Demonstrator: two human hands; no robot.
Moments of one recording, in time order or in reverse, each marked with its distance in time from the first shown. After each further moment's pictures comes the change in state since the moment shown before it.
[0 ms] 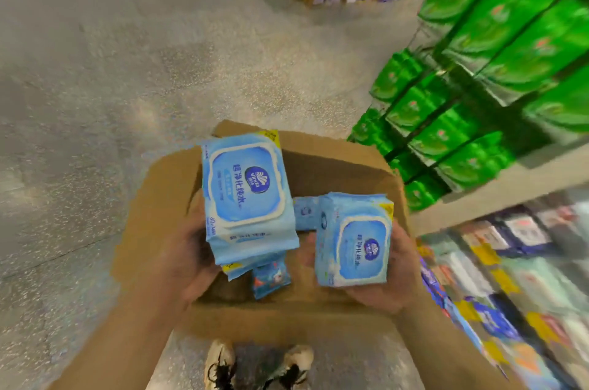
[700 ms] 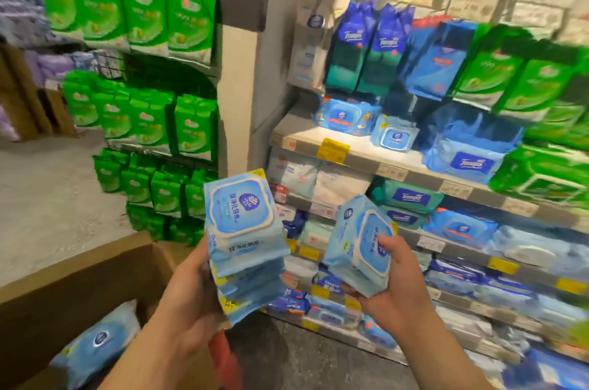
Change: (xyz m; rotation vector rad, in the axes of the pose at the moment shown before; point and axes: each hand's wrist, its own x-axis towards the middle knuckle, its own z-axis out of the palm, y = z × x) left_hand -0.091 -0.234 0.302 0.087 -0.823 -0.393; right_hand -0.440 -0.040 -0.007 0.002 0.618 -1.148
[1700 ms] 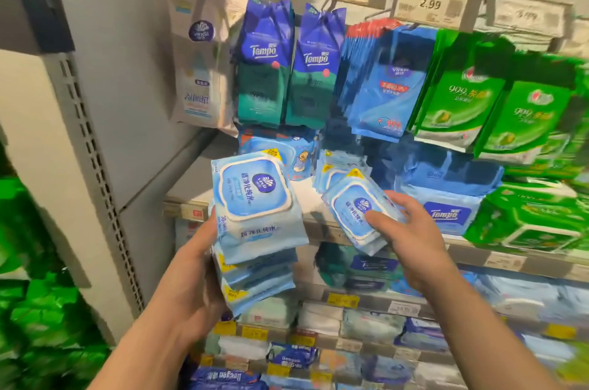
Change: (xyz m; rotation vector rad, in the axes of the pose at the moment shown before) left_hand 0.298 -0.025 0.112 0.259 0.101 -0.146; right_hand 0.229 -0.213 -0.064 -0.690 0.407 -0.502
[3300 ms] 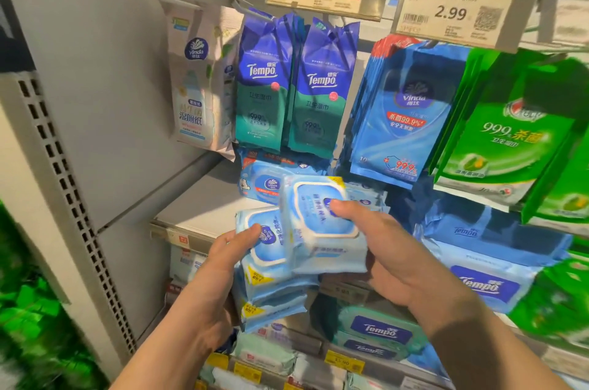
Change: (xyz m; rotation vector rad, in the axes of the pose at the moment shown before) left_hand 0.066 -0.014 0.064 -0.015 0.108 0.157; right_hand 0.062 -0.060 0.035 0.129 -0.664 0.239
